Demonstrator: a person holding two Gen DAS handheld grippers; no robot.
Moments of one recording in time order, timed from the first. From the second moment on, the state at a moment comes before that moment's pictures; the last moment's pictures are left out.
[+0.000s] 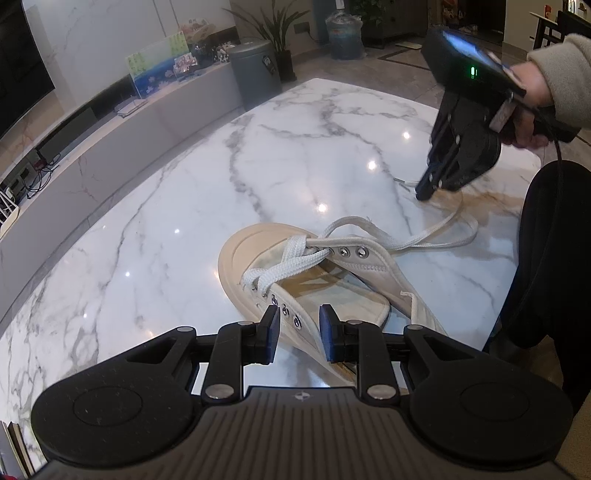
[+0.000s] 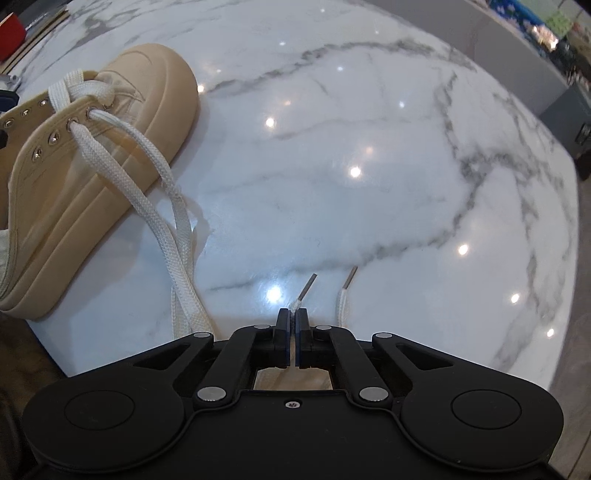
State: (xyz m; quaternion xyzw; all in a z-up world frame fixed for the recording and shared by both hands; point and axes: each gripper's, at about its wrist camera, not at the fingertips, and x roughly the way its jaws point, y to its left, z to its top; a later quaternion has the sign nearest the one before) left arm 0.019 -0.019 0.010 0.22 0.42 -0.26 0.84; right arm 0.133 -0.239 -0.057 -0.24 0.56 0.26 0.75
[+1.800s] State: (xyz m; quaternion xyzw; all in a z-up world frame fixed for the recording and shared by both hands) left arm 0.022 -0.014 0.002 0.17 0.43 -0.25 0.85; right arm 0.124 -0.226 0.123 -0.37 0.30 0.19 0.86
